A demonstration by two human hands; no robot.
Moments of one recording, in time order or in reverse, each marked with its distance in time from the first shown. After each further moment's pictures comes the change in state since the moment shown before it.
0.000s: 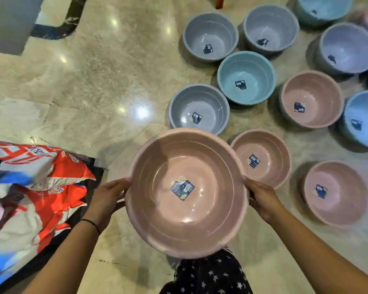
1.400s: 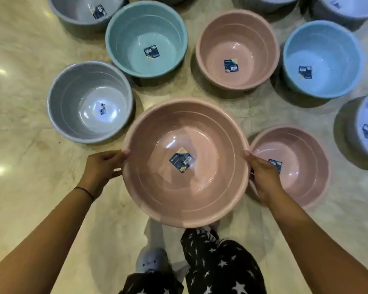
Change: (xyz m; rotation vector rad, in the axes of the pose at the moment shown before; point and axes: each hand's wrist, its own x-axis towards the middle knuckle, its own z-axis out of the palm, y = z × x) left_hand 0.109 -0.050 0.398 0.311 -0.124 0.170; right_hand 0.202 0.017 -0.307 0.250 0.273 -0.079
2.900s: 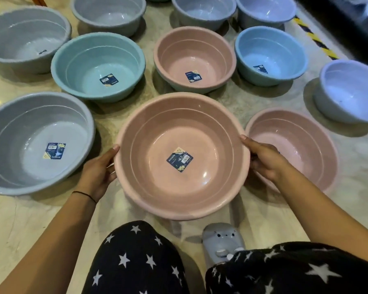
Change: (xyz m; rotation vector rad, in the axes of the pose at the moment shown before) left_hand 0.154 -0.068 0.055 -0.299 -0.306 0.090; right_hand 0.087 0.075 -0.004 0.154 -0.025 -0.190
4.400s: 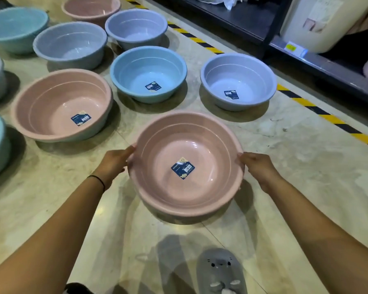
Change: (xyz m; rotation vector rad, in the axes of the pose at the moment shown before) left_hand 0.002 -0.045 0.381 0.815 -0.346 0.181; right_hand 0.024 0.013 -0.305 -0.116 0.450 -0.141
